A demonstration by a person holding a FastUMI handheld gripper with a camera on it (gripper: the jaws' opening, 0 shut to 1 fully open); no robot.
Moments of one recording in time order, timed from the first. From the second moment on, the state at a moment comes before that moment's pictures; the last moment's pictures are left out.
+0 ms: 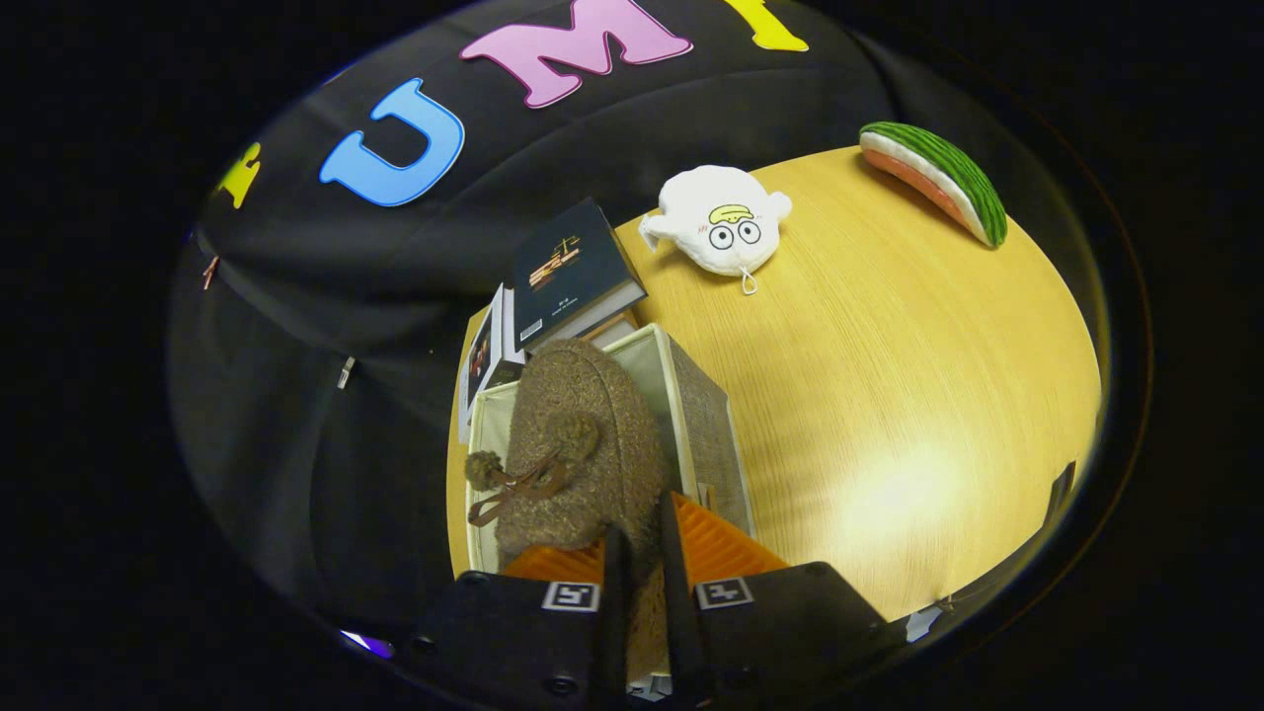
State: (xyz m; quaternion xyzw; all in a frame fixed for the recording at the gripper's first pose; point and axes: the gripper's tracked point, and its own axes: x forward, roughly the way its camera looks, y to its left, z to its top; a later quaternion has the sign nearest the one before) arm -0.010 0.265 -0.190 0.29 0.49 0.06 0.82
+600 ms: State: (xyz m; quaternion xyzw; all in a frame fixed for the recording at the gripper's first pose) arm 0.011 0.218 -0.106 0.22 0.33 0.08 0.92
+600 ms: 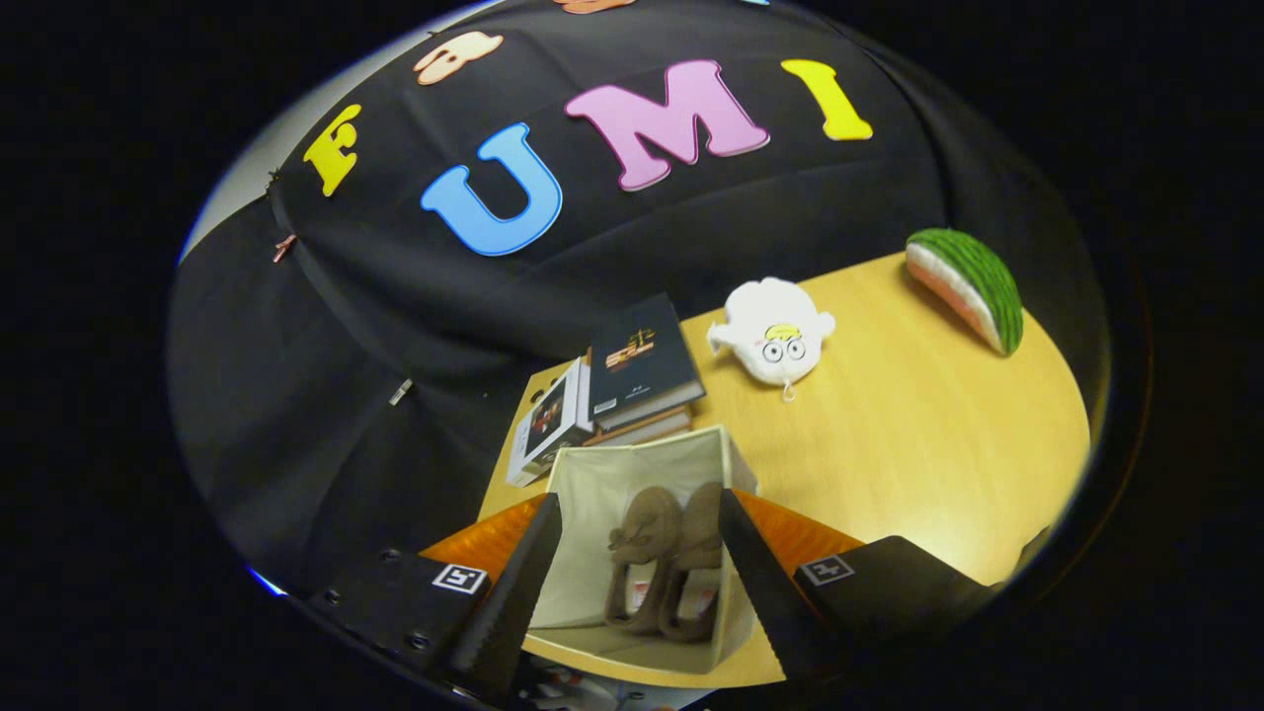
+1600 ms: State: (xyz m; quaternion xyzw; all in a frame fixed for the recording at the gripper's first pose) arm -0.010 -0.047 -0.021 0.06 0.08 -0.04 0.99
